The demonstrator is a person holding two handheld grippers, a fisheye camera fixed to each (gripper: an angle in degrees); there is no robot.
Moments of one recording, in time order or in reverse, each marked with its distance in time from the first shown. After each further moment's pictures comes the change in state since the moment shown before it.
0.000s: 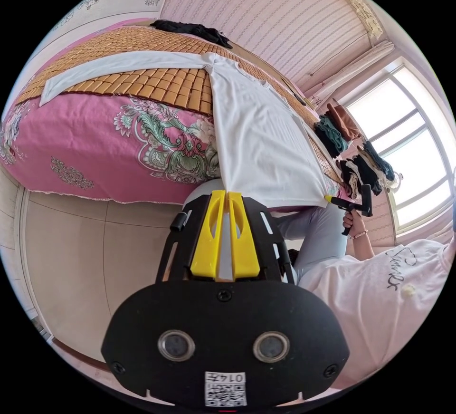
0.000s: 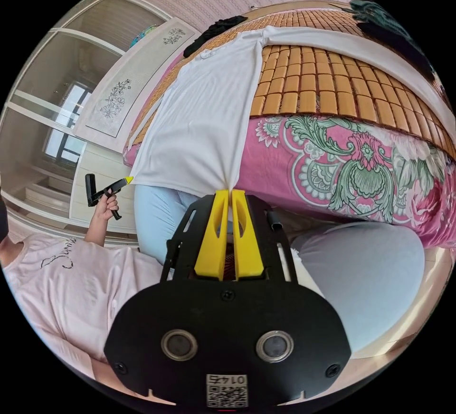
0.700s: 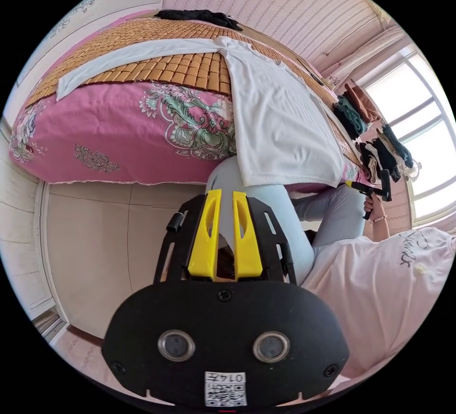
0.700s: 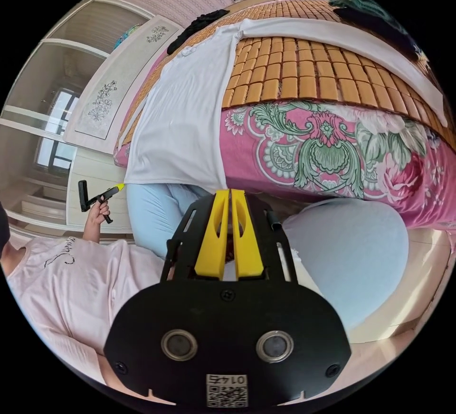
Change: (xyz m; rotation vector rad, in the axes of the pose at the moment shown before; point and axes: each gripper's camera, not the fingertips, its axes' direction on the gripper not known) left arm -0.042 0.089 0.093 -0.107 -0.138 0.003; right arm -0.033 0.001 -0.035 -0.046 0.085 0.064
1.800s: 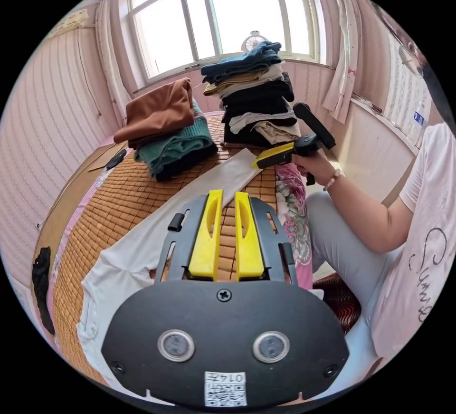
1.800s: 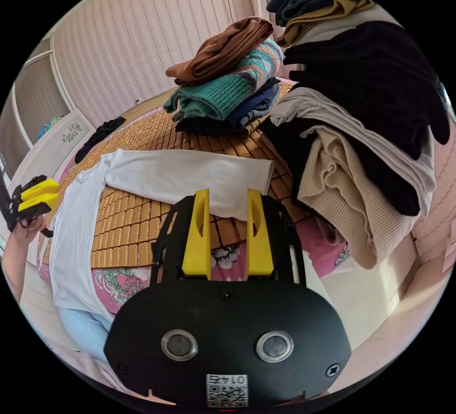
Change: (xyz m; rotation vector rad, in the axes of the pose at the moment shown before) left arm 0.603 -0.033 0.377 0.207 0.231 1.355; right arm 0.129 -0.059 -0.164 0.595 0.495 0.309
